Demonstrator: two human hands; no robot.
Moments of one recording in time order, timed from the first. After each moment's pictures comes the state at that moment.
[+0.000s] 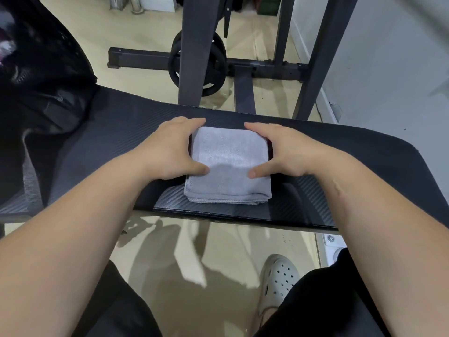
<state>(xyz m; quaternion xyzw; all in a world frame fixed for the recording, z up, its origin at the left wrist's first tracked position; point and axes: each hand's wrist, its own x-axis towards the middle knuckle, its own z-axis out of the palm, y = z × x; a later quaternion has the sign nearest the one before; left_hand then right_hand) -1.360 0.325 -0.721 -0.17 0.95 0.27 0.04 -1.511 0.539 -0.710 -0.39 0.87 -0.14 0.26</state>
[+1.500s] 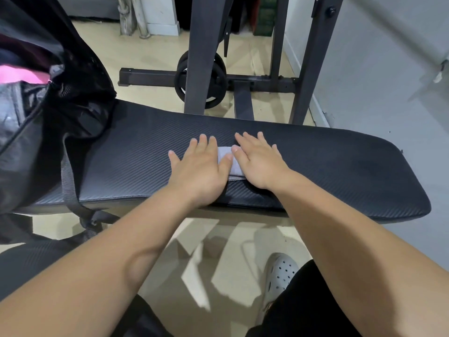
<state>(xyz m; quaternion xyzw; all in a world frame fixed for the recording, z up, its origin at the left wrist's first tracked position) -1.331 0.400 -0.724 -0.22 0.95 0.20 0.04 -1.453 0.519 -0.745 -0.35 0.91 -0.15 0.16</state>
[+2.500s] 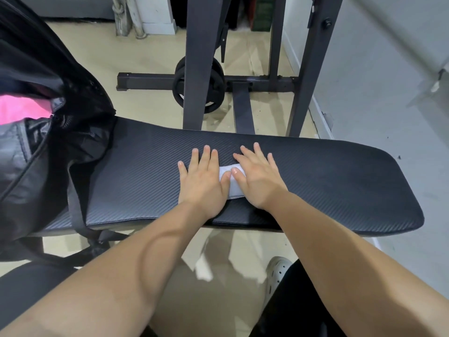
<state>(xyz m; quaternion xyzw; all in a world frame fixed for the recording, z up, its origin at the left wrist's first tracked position) -1.363 0.388 -0.759 -0.22 0.97 0.14 0.00 -1.465 0.522 -0.760 -0.38 0.90 -0.18 0.12</state>
